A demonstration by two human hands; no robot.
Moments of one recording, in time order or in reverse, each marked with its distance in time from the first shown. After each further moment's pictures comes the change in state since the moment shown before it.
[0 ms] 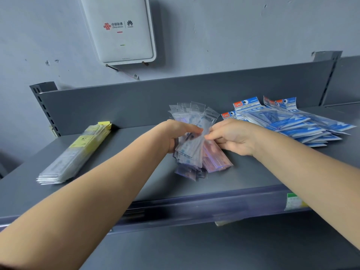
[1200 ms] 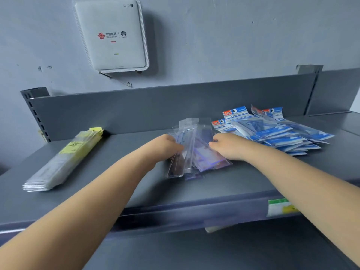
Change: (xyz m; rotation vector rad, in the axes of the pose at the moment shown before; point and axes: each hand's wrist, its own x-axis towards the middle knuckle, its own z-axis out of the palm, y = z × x) left_hand -0.008 -0.020 -0.005 0.486 0.075 0.232; right_hand -0.006 0.007 -0.024 -1.093 0.200 -0.012
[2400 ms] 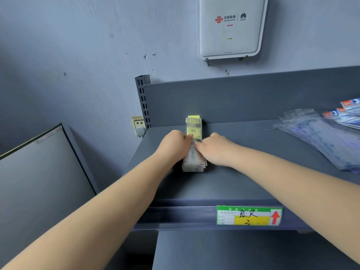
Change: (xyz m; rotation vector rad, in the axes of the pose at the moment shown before) left_hand -0.038 -0.185 -0.179 0.268 0.324 0.027; right_hand 0.018 -0.299 0.128 -0.054 -0.067 -0.179
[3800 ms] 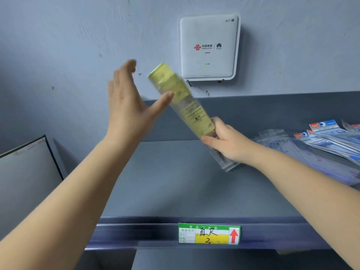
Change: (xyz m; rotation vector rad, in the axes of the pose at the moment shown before) left_hand -0.022 0.052 -0.077 -0.156 0.782 0.467; right_hand -0.027 0.069 -0.067 0.428 0.243 -0.364
